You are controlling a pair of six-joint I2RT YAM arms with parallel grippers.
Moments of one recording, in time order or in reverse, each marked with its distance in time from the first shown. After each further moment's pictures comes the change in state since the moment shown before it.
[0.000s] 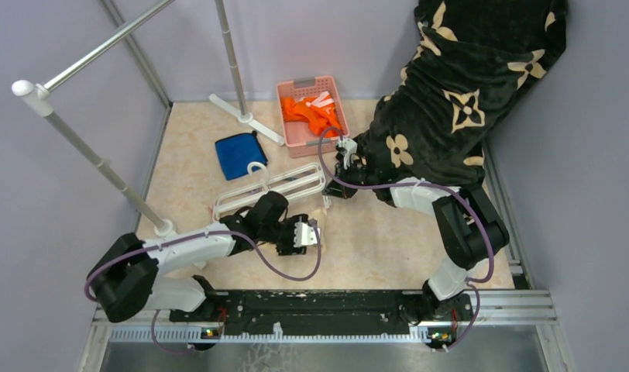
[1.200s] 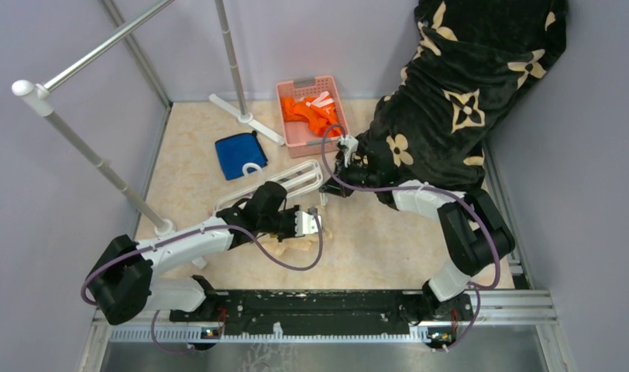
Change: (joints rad) left arm 0.022 -0.044 0.067 -0.022 -0.037 -0.008; right arm 0.011 -0.029 -0.014 0.057 -0.014 0.046
